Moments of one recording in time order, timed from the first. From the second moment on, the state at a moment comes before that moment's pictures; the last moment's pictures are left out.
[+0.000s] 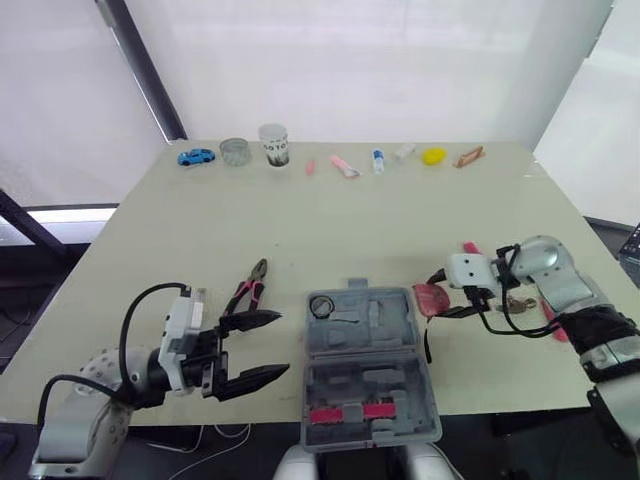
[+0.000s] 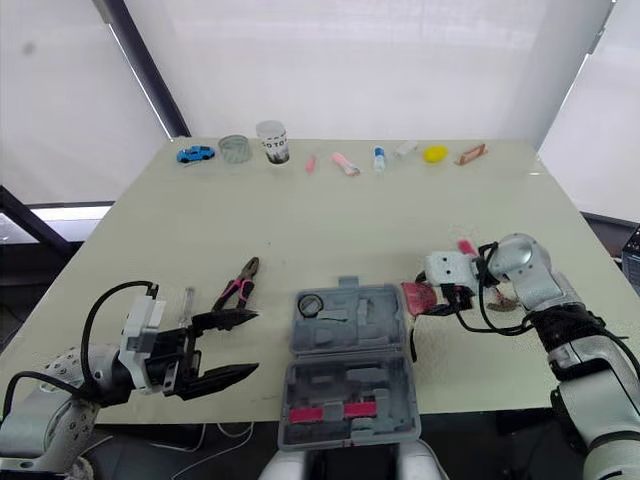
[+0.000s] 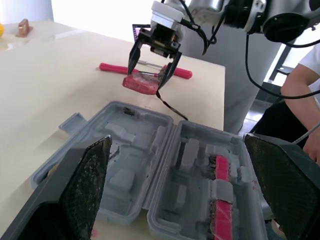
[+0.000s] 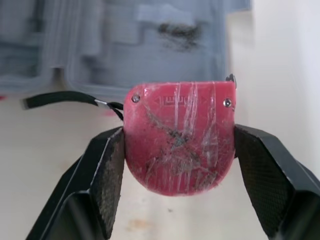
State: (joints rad) left arm 0.12 0.72 0.24 -0.22 -0.67 0.21 -1.32; right arm -0.74 -0.67 0.33 0.31 -0.15 0.09 1.36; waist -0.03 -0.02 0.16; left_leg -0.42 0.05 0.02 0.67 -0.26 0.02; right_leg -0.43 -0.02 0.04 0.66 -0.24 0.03
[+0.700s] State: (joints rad) left arm 0.12 0.72 0.32 -0.20 -0.69 0.22 -1.25; right arm -1.01 -0.55 0.75 0.06 -0.36 0.82 1.41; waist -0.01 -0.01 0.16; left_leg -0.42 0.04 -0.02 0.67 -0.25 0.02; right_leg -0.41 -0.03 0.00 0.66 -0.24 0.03
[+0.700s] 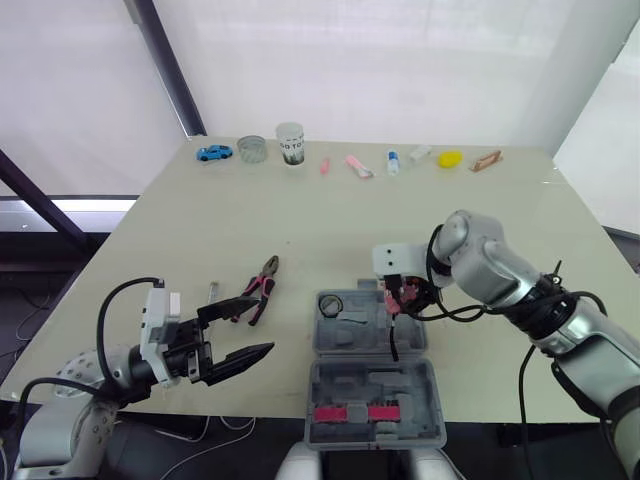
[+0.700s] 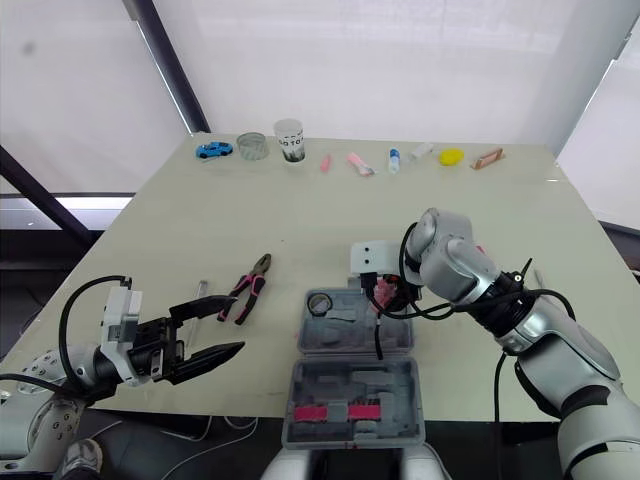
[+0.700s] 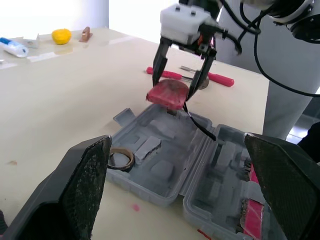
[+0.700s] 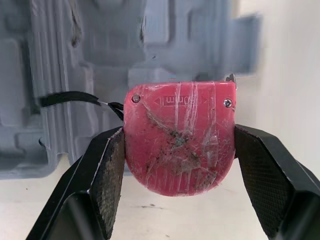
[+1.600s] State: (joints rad) left arm 0.10 0.72 0.30 -0.21 -0.69 0.23 -1.24; right arm -1.01 -0.45 0.81 0.24 -0.38 0.80 1.33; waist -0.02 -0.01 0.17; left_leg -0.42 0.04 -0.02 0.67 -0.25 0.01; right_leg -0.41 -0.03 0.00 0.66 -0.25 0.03
